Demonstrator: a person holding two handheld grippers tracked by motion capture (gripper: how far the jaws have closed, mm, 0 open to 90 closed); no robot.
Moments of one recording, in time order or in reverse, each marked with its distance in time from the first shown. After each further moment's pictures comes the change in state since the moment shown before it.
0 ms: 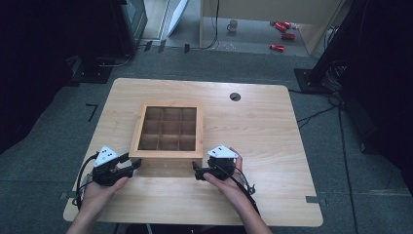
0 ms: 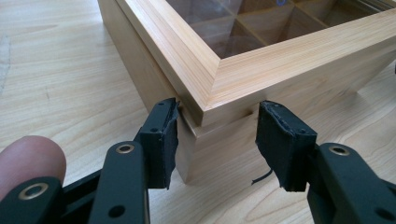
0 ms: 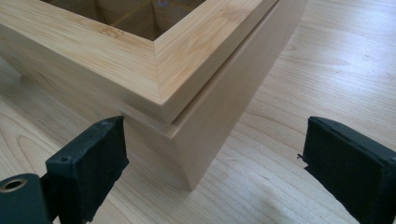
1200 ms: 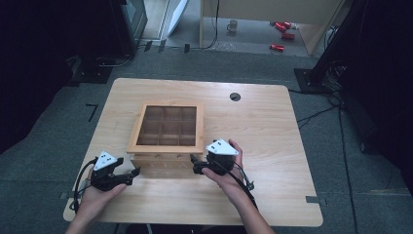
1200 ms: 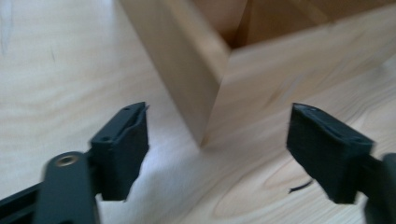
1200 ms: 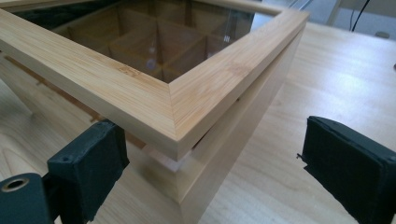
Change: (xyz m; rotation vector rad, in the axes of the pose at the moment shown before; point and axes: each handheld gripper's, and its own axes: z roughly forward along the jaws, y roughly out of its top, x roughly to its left) left arm 0.009 -0.026 0.006 0.101 0.047 -0.021; right arm 0.006 0.027 -0.014 -0.120 -0.024 -0.064
